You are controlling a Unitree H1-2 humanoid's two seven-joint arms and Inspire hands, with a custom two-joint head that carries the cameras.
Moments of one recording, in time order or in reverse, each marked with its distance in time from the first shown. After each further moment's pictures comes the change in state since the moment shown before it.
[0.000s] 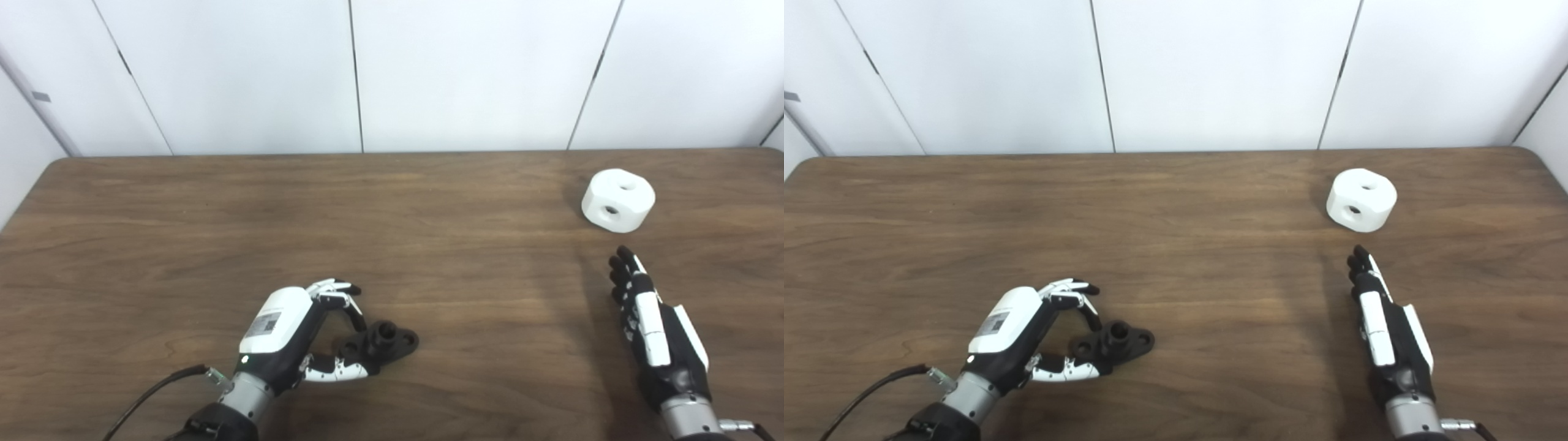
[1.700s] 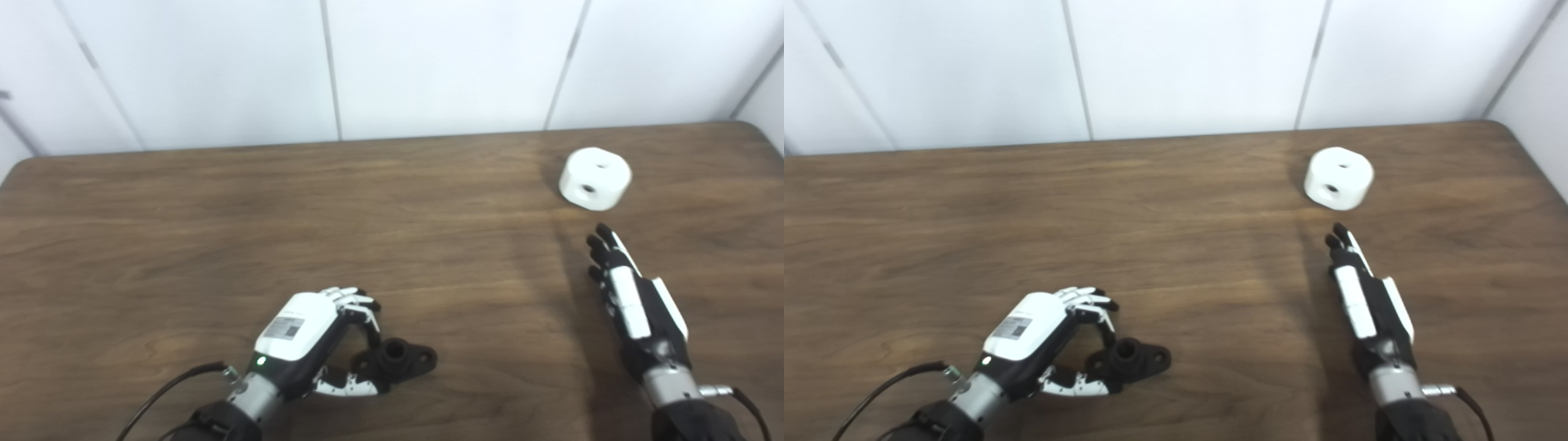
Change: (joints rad) left arm -0.036 0.041 -0.094 0.023 0.101 -0.087 -0.074; right arm -0.015 -0.002 -0.013 -0.011 -0.024 0.021 -0.002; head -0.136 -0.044
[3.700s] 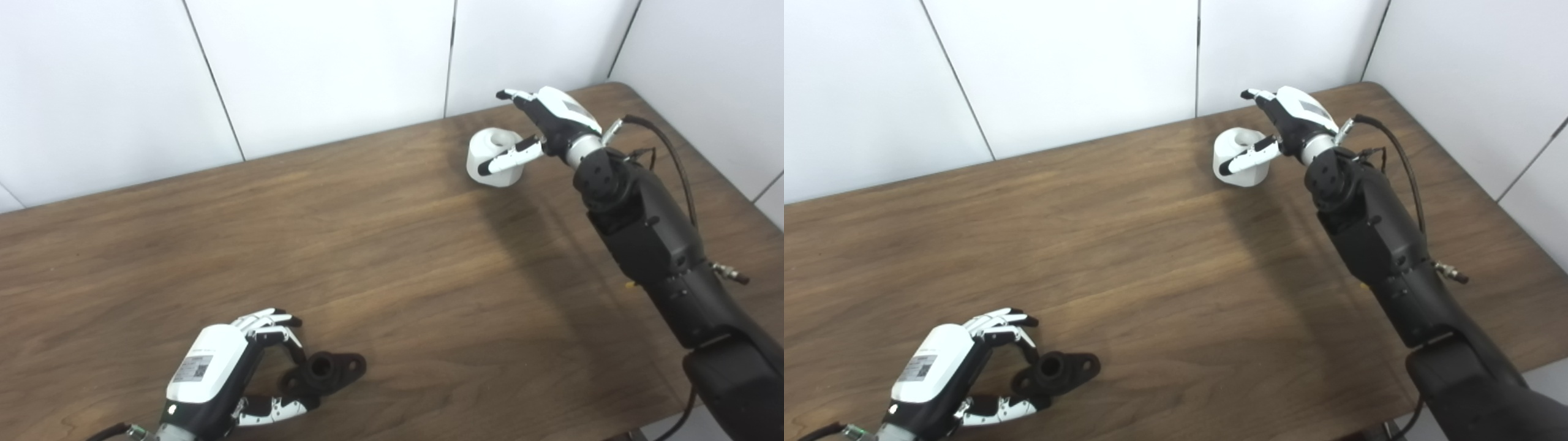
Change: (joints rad) left arm 0.027 0.034 0.099 0.042 -0.081 -0.113 0.039; right arm -0.677 -0.398 0.195 0.492 -0.662 0.181 0.288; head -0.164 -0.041
